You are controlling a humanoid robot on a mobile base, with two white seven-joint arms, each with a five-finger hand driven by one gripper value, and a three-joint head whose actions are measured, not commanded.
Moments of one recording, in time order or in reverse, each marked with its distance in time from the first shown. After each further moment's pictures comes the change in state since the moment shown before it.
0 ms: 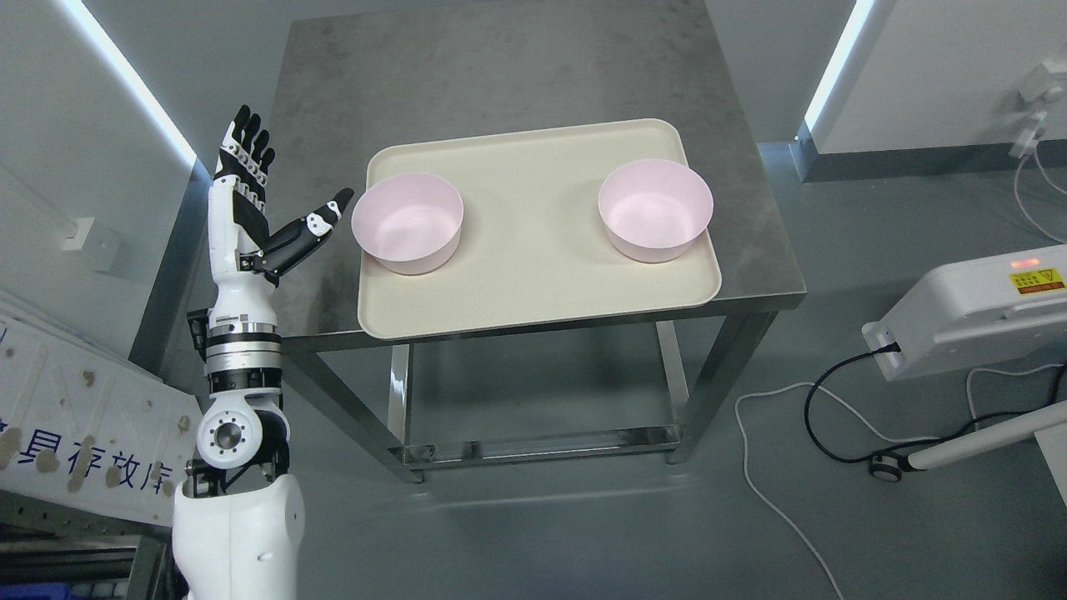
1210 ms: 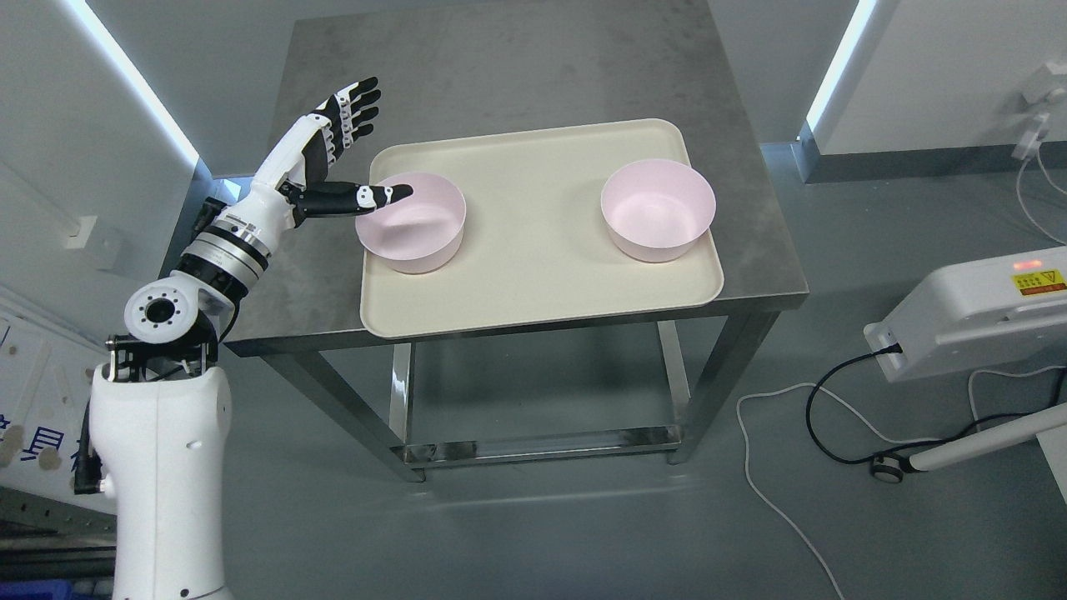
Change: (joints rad) left arm -0.300 0.227 -0.083 0.179 -0.032 0.285 -0.562; right arm 0.000 0.000 0.000 0.000 0.000 0.000 0.000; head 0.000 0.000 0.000
